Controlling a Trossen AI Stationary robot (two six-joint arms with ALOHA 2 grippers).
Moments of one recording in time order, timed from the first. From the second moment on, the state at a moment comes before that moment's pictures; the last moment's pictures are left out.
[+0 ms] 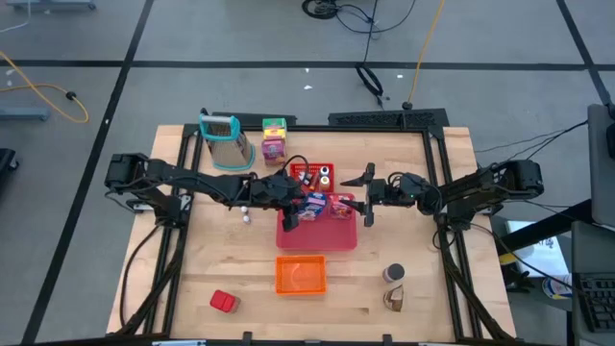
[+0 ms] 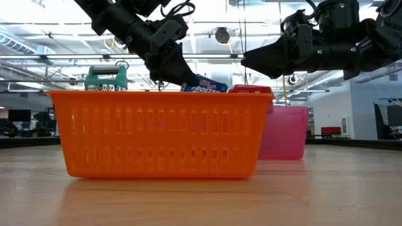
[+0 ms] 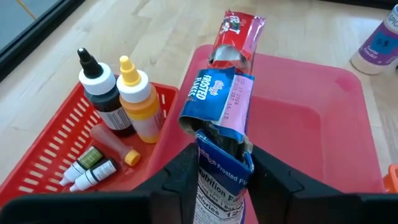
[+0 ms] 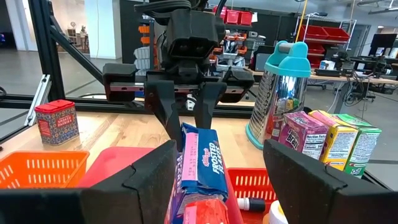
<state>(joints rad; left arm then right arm) 0.01 1.55 0.91 0.02 -0.14 -0.15 -0.12 1.38 0.28 1.15 -0.08 -0.07</state>
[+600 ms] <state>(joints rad) 0.01 1.55 0.91 0.06 -0.14 -0.11 -0.12 1.38 0.28 1.14 -0.08 -0.07</state>
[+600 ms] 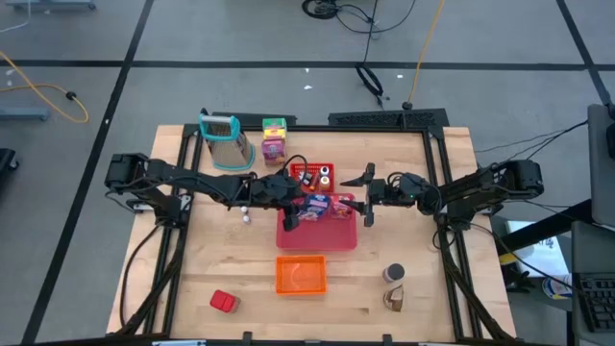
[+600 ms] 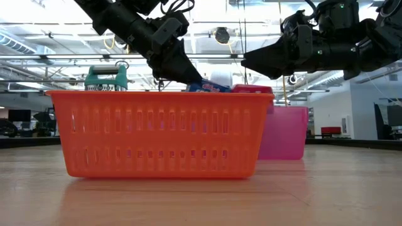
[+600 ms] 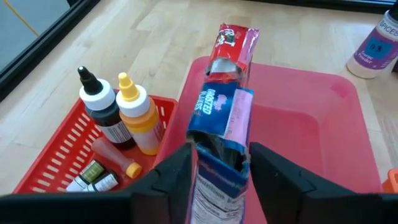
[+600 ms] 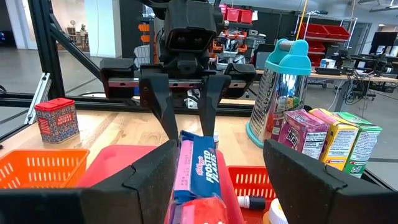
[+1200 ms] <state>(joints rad) 0.01 1.55 0.91 0.04 -0.20 -0.06 -0.12 1.38 0.28 1.14 -0.08 -0.06</state>
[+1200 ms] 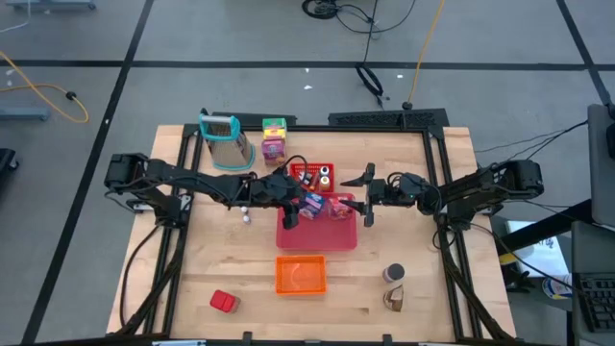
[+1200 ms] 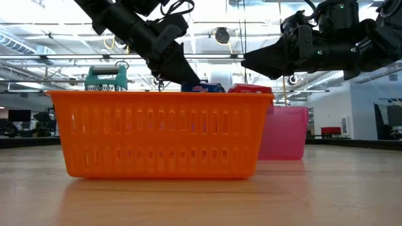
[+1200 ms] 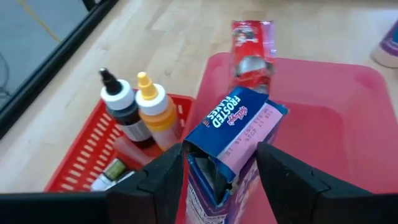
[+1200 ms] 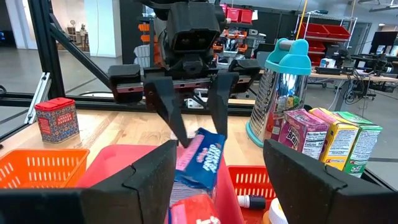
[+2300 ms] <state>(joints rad) 0.22 1.39 0.91 -0.35 -0.63 -0.31 -0.12 1.38 0.28 1.12 -0.08 -0.07</state>
